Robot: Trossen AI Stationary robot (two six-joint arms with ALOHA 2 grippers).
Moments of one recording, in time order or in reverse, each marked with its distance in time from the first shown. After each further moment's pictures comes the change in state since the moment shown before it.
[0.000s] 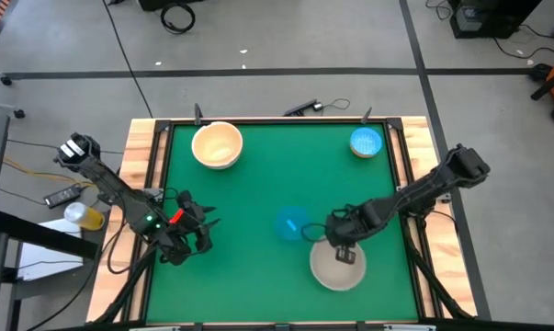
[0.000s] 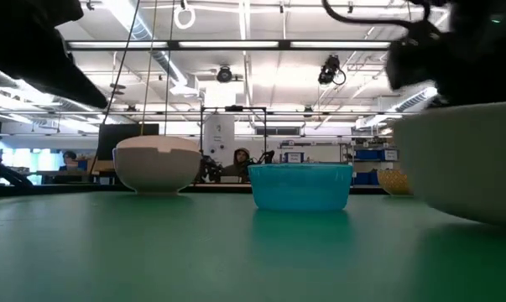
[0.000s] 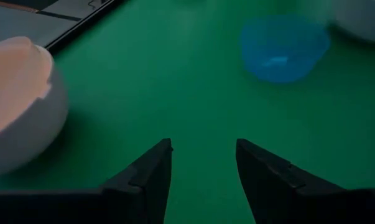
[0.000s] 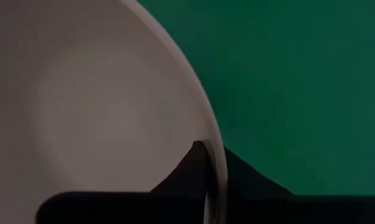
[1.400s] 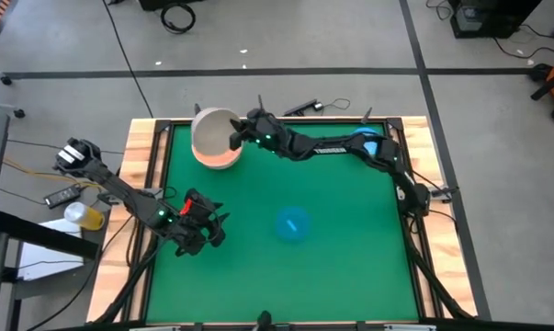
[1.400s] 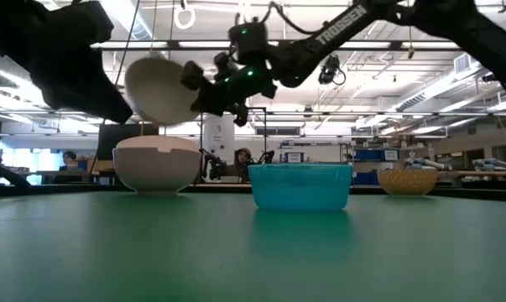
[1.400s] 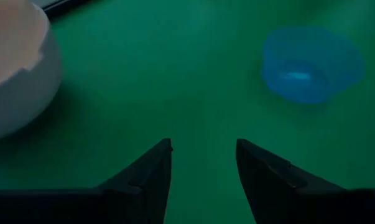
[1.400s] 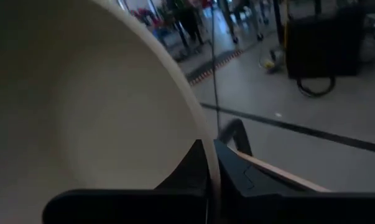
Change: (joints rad) left arm 0.157 0.061 0.000 0.125 0.089 -0.054; right arm -0.693 0.742 0.795 1.159 0.292 -0.279
